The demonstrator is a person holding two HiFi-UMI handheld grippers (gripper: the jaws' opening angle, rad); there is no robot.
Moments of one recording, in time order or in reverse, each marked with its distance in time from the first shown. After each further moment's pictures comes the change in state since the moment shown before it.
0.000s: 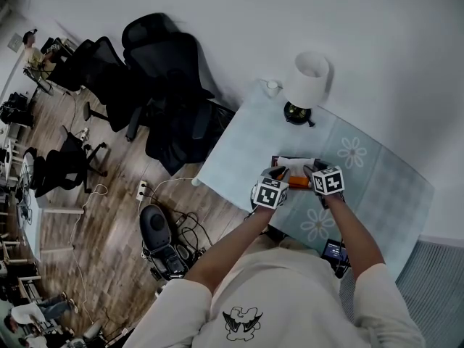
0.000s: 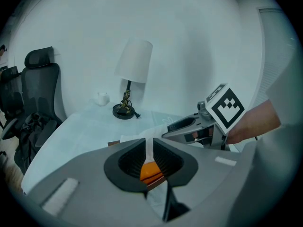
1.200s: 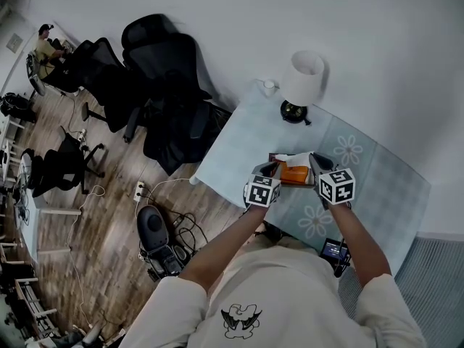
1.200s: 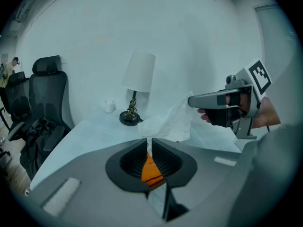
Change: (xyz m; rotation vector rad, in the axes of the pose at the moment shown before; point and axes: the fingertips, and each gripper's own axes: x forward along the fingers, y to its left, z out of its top) left arm -0.028 0.010 0.013 0.004 -0.074 0.056; right arm -0.104 0.040 0.085 -0.067 -0.314 -0.015
